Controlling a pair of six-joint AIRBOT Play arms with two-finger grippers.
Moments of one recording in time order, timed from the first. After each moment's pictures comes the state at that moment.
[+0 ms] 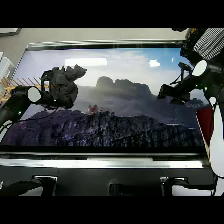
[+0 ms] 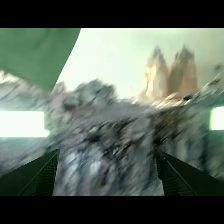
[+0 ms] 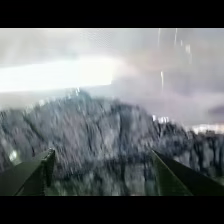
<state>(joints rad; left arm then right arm) -0.18 -1.33 1.18 1.43 -0.98 -1.71 -0.05 -1.53 1.57 -1.36 1.42 1.72</state>
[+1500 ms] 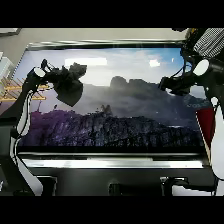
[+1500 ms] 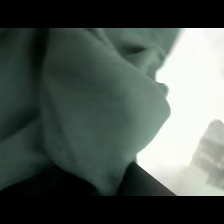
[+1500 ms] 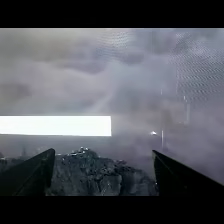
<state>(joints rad) 0.03 -2.10 2.01 0.98 -0.90 -1.80 -0.05 -1.50 1.57 -1.34 1.24 1.63</state>
